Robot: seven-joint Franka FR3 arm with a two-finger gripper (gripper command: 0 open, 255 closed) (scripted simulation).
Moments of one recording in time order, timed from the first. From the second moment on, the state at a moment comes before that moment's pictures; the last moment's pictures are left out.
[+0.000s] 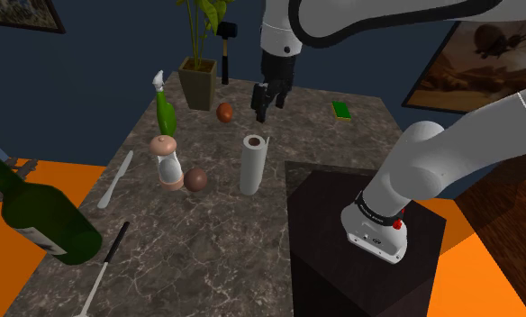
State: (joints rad) arm 0.09 -0.53 0.24 -2.42 0.14 1.87 0.17
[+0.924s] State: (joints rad) arm 0.12 -0.34 0.38 -2.44 0.11 2.11 0.29
